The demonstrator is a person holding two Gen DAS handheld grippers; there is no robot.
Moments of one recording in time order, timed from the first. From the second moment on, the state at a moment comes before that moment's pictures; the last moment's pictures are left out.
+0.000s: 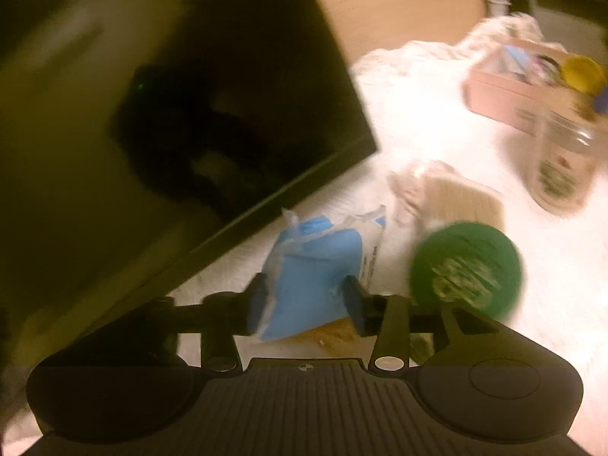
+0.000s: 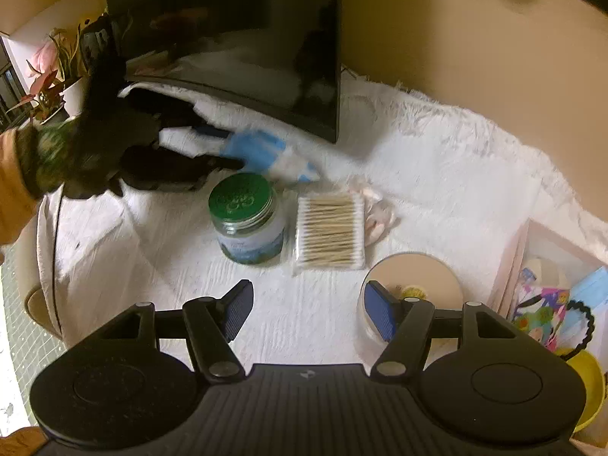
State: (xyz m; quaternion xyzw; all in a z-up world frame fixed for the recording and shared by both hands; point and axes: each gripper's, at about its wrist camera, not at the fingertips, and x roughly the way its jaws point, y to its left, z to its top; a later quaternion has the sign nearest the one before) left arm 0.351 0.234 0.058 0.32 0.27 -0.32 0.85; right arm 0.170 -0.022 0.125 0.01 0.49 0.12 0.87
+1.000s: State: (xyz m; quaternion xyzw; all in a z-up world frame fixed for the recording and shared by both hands) left arm 0.278 0.373 0.062 -0.17 0.28 -0.19 0.93; right arm 0.261 0.014 0.162 0.03 0.47 0.17 0.87
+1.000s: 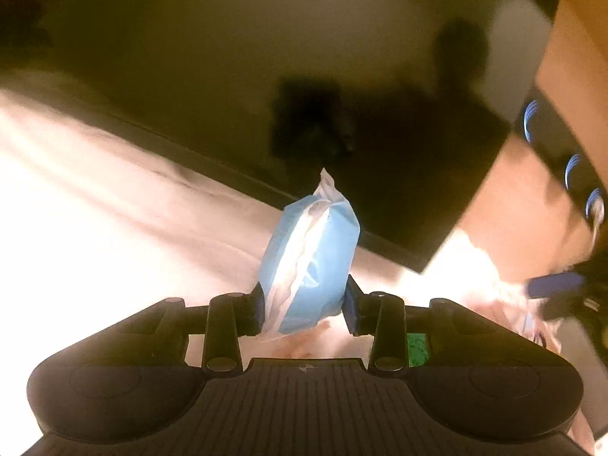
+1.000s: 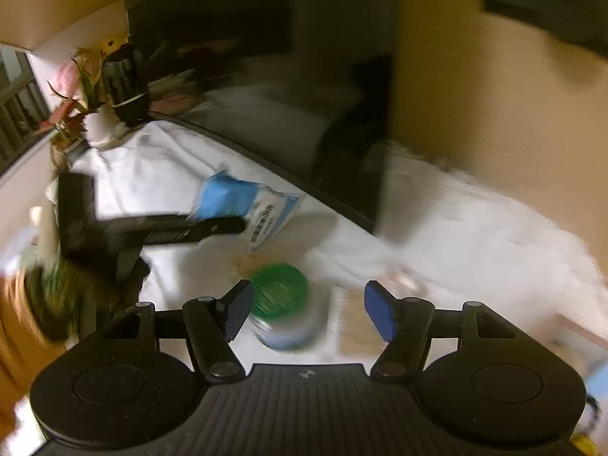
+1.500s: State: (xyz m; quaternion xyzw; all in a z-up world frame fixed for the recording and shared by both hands) left arm 0.127 0.483 0.054 -0.27 0.22 -0.05 0.94; right arm 0.386 0.151 0.045 -0.05 0.65 0.18 0.74
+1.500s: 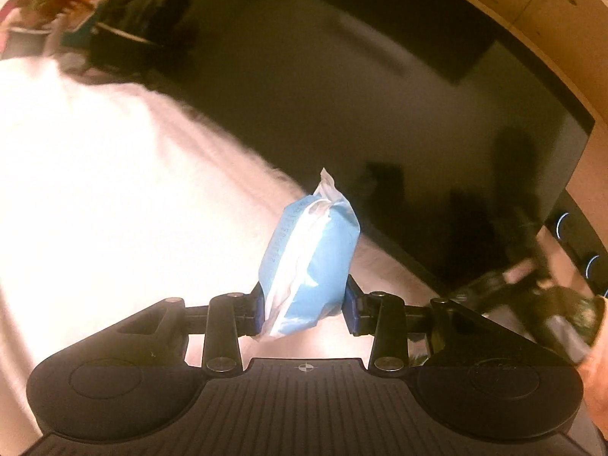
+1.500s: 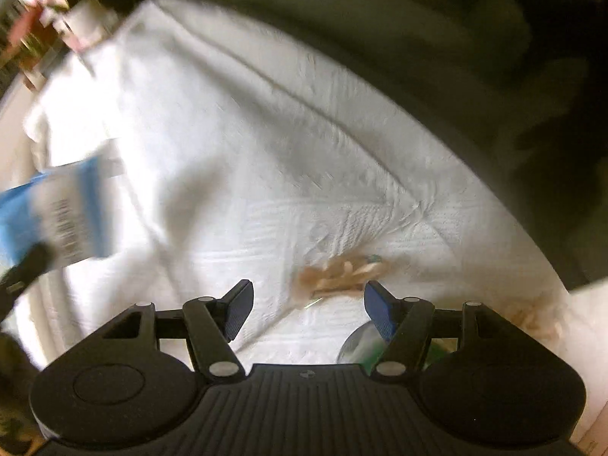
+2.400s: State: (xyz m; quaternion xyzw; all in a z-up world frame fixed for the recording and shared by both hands) left arm 0.180 0.422 0.120 -0.20 0.19 -0.09 0.96; right arm 0.329 0.098 0.165 -0.02 0.56 0.20 0.81
